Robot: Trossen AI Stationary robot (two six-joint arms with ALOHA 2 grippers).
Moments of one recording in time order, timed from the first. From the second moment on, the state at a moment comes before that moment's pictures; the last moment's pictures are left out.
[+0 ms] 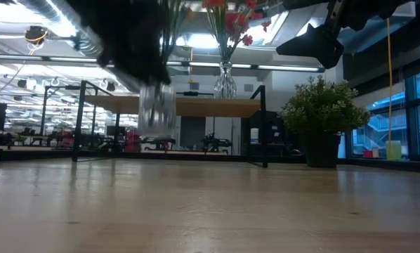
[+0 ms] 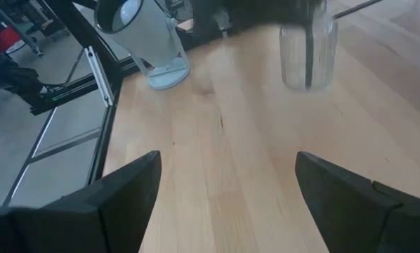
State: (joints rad) left arm -0.28 1.45 0.91 -0.44 -0.81 -0.79; right arm 0.41 1.27 0.68 0.16 0.35 0.57
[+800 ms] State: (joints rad) left arm 0.09 1.11 1.18 -0.73 -0.73 -0.25; right arm 0.41 1.27 0.68 0.25 0.35 0.57
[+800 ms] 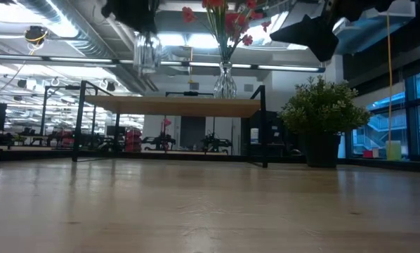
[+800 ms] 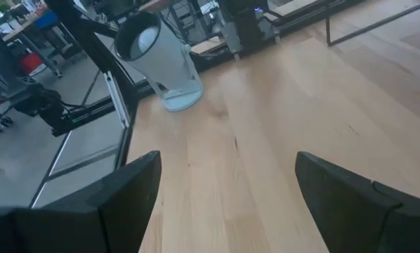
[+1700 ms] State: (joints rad) left arm 0.43 1.15 1.04 -0.49 -0.53 -0.20; right arm 0.41 1.27 0.68 0.29 0.35 0.57
